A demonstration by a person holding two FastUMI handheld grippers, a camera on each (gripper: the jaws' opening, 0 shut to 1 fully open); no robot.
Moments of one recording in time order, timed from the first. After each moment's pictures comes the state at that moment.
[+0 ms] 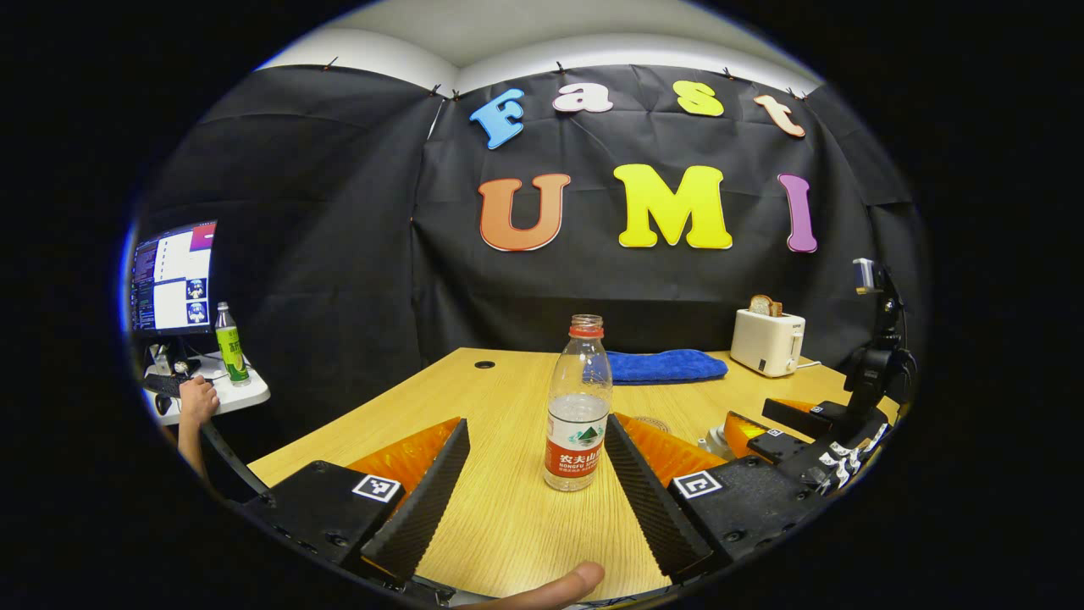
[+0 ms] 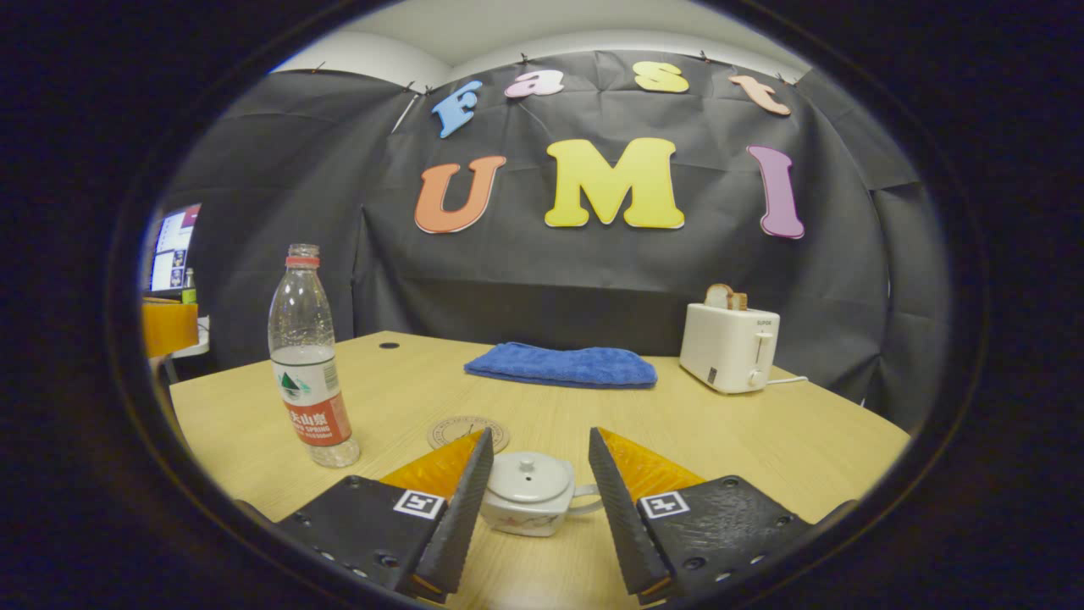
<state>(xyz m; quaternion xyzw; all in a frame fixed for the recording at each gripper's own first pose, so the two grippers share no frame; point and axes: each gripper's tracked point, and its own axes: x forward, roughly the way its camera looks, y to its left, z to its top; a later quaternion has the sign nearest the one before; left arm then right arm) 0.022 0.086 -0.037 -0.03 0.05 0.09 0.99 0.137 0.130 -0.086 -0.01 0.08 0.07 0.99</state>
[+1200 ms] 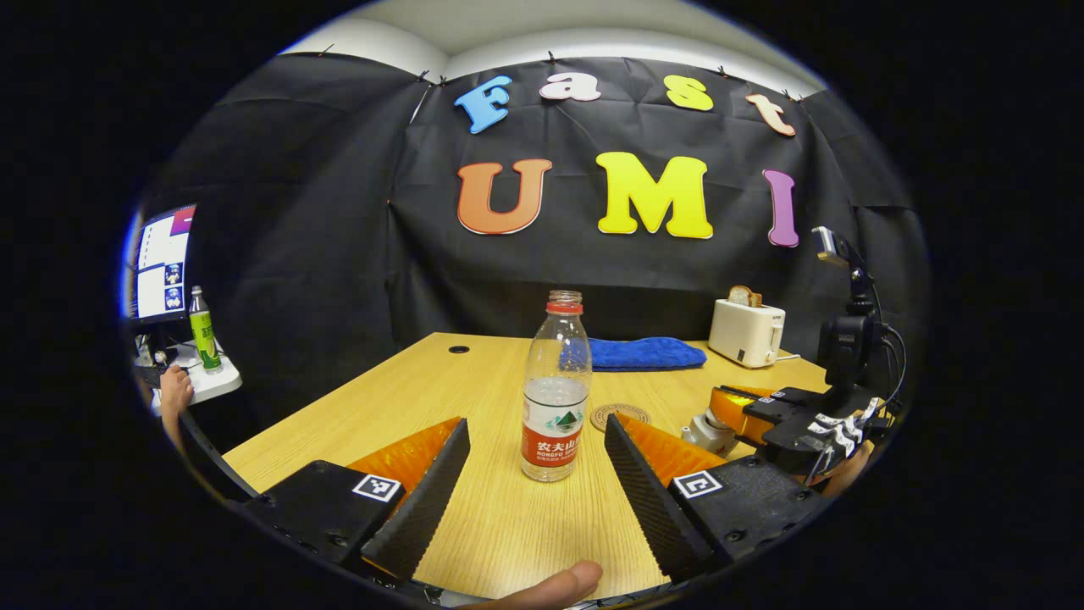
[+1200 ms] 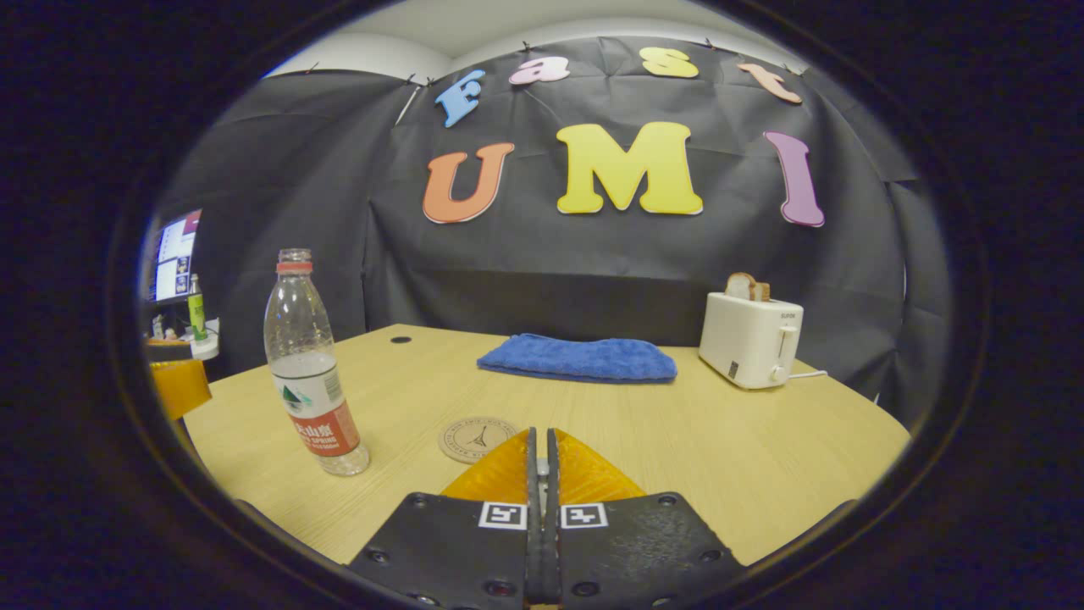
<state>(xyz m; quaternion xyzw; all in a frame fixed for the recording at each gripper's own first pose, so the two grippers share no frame) 0.030 0.064 -0.054 -0.05 0.07 0.02 1.00 0.146 0.132 -0.070 0.00 0.09 0.10 0.99</state>
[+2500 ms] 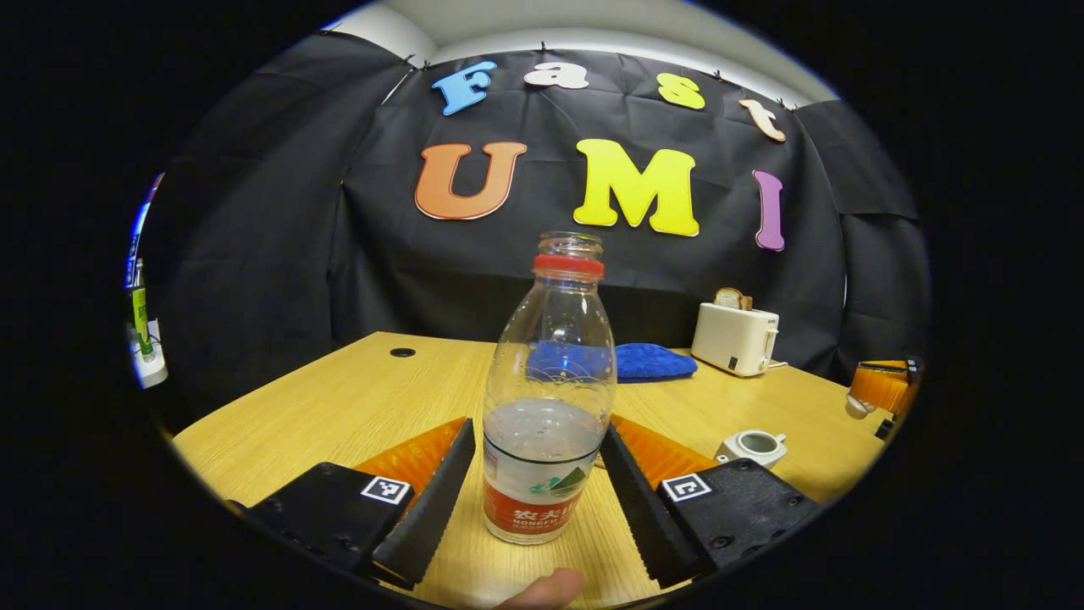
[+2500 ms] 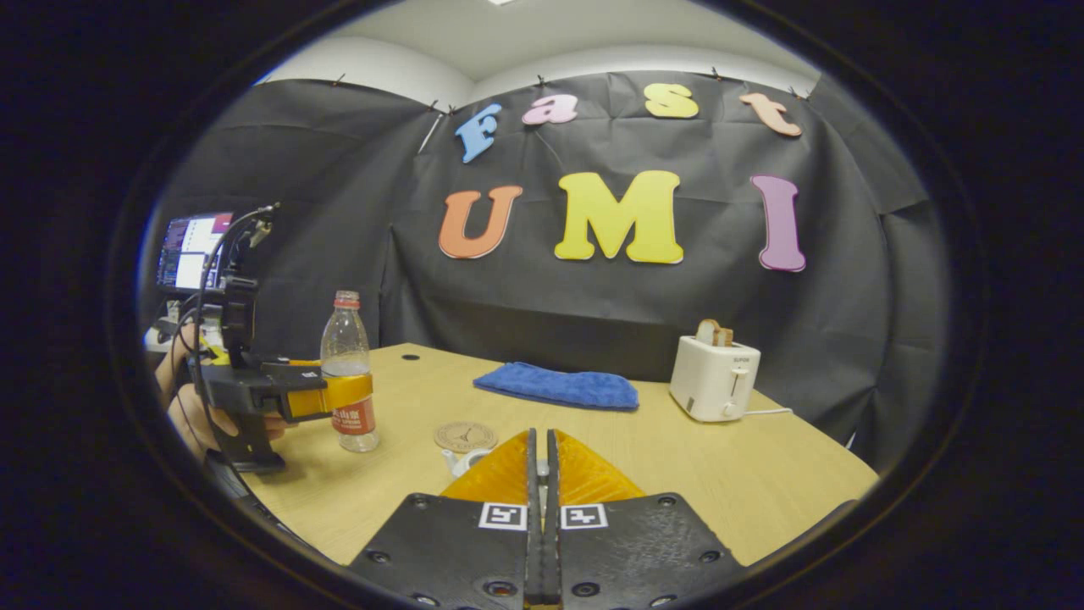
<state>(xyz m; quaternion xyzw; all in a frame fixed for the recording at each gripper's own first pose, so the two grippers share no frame) 0.140 0.060 -0.085 -0.06 0.05 -0.04 1.00 0.076 0.071 -0.041 -0.03 0.04 0.12 0.99</state>
